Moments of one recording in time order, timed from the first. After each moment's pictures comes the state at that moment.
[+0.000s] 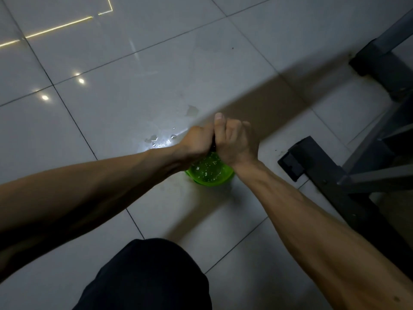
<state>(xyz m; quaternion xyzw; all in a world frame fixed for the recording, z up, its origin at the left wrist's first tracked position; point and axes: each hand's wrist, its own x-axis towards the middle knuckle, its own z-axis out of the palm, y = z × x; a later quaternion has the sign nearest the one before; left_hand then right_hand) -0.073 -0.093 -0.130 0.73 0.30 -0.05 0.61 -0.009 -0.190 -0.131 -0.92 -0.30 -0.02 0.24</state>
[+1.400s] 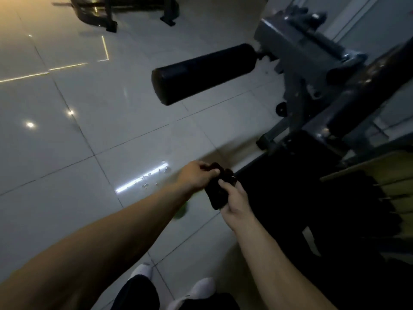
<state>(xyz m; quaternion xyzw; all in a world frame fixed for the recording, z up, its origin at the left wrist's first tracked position) -0.116 -0.177 0.424 0.68 0.33 -0.06 0.65 -0.086 -0.317 0.412 -0.59 0.19 0.32 0.71</state>
